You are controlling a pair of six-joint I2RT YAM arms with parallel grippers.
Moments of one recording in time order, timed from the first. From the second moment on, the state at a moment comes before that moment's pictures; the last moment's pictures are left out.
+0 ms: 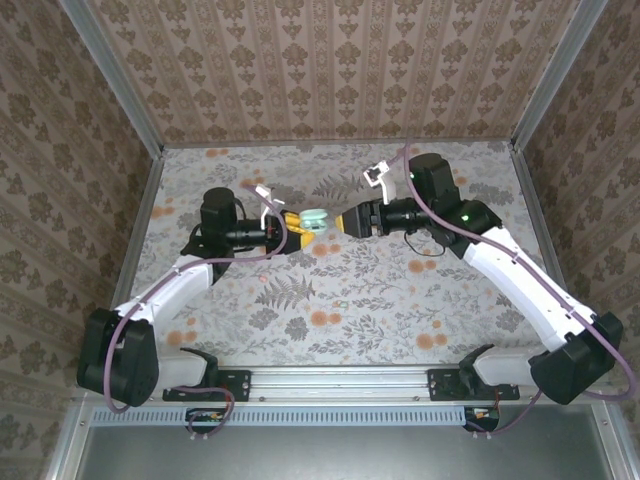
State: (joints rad) left arm -0.38 1.26 0.75 0.28 1.15 -0.15; right arm 0.49 1.27 1.28 -0.55 -0.65 0.39
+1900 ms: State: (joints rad) left arm -0.27 1.06 0.69 0.06 1.15 -0.03; right arm 0.83 1.61 0.76 -0.25 -0.27 1.21
